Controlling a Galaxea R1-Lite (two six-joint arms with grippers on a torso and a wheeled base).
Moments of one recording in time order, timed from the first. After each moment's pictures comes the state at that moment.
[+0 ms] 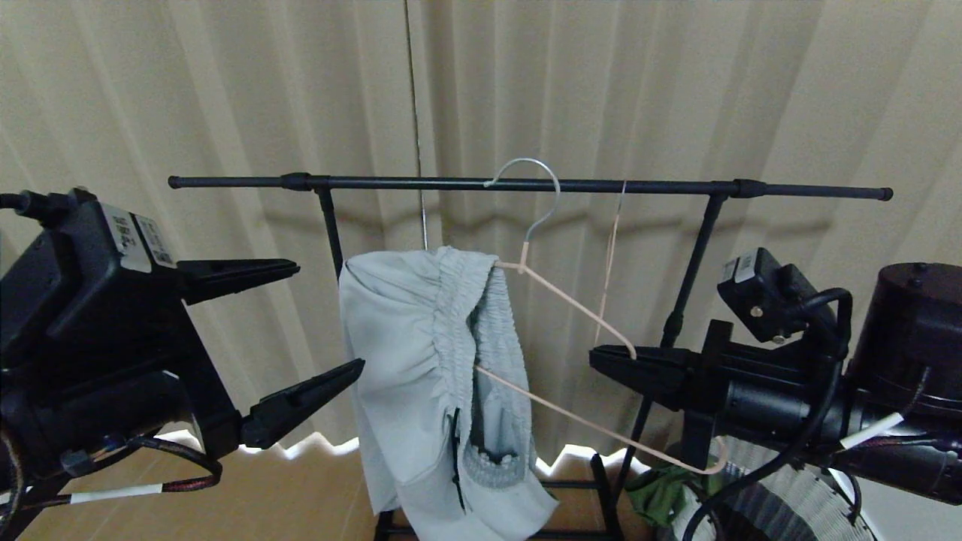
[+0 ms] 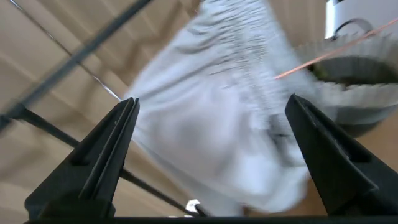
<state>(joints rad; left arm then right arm) -0.45 1.20 -0.61 -0.45 -0.27 0.53 0.62 1.50 -0.55 -0.74 0.31 -0.04</state>
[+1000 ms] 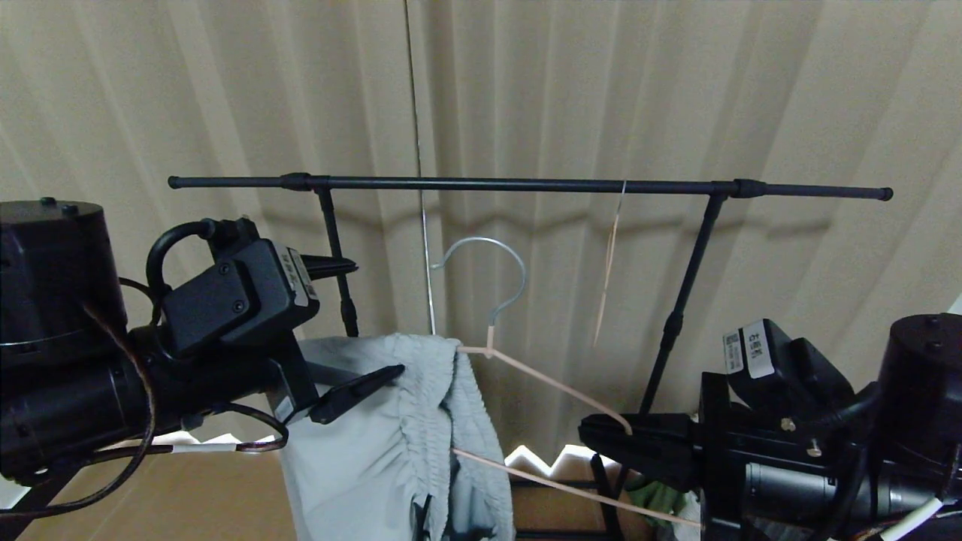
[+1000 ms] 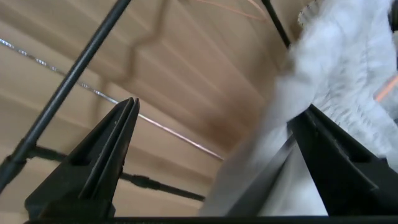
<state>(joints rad) -0.47 1.38 -0.68 -0.47 -0.28 0.76 0.73 1.47 -0.45 -0.75 0.37 -0.12</state>
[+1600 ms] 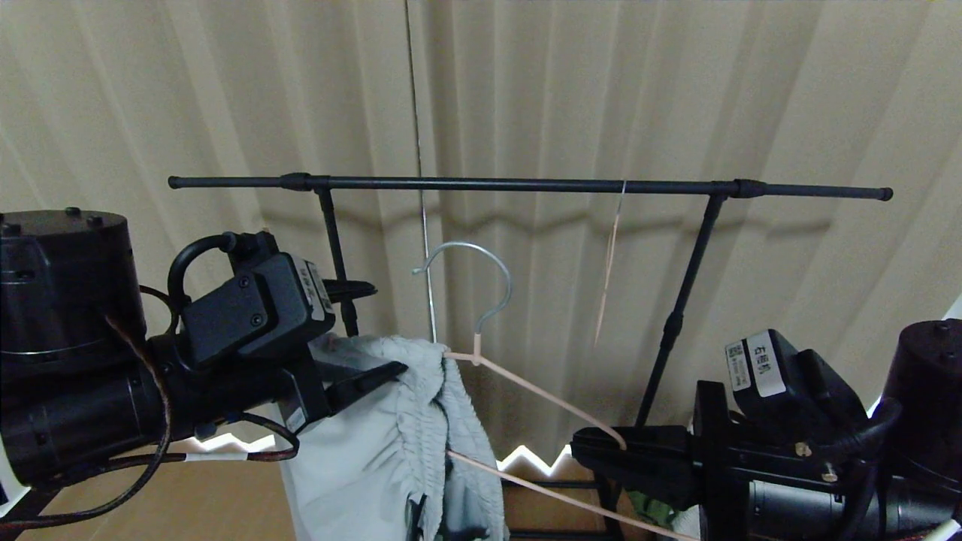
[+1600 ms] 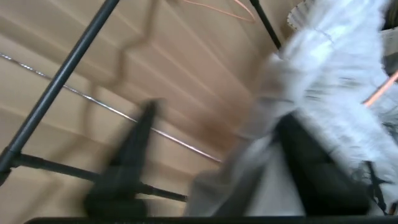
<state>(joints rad) -0.49 1.40 -0.67 -0.47 -0.28 0.76 0.77 1.46 -0.45 -0.75 0.38 -0.12</state>
